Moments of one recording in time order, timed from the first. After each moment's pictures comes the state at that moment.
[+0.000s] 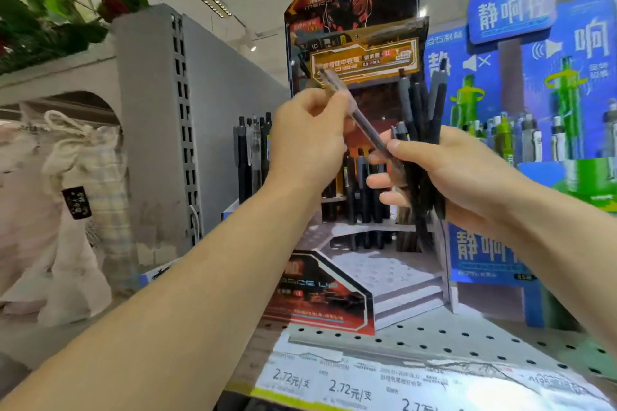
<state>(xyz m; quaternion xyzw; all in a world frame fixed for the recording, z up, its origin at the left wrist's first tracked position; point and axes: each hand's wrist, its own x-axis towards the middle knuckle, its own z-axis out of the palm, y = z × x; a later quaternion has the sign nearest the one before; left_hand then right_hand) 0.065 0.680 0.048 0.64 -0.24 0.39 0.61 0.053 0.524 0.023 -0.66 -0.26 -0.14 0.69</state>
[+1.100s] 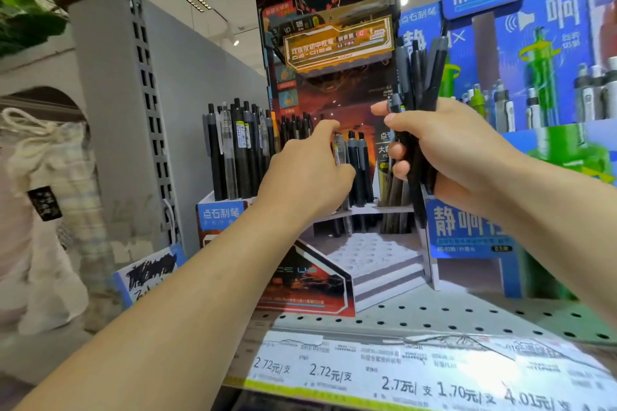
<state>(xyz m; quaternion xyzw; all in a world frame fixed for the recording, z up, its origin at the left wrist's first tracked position) 0.087 0.678 0.013 0.88 -0.18 0.39 0.19 0.049 0.516 0.022 -0.64 -0.20 -0.22 0.71</state>
